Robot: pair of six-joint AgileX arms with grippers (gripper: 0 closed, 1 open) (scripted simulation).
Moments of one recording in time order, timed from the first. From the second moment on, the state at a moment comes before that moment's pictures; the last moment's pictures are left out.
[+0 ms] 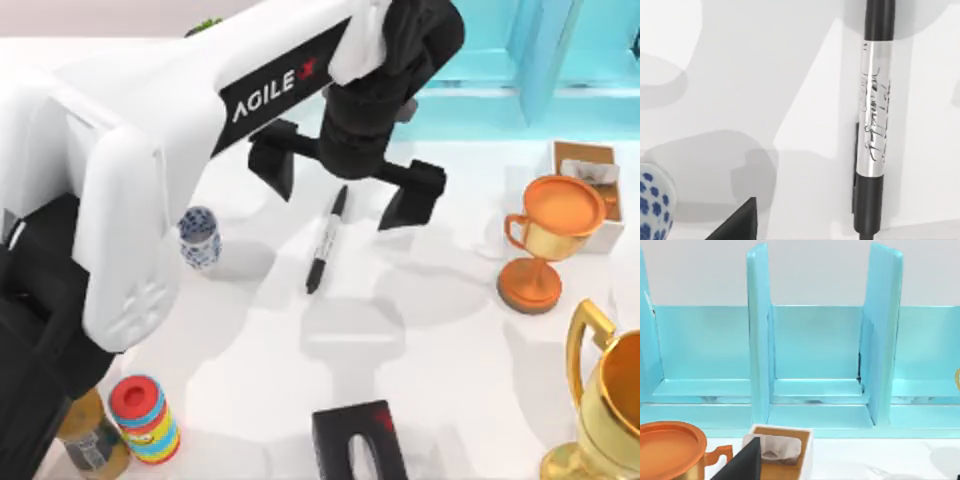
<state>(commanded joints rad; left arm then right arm) -0.70 2.48 2.31 -1.38 -0.17 -0.39 0.00 0.00 0.00 0.00 0.00 0.00</state>
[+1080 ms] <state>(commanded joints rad) -0.66 2.55 2.05 -1.04 -0.17 -0.35 0.00 0.00 0.00 0.00 0.00 0.00</state>
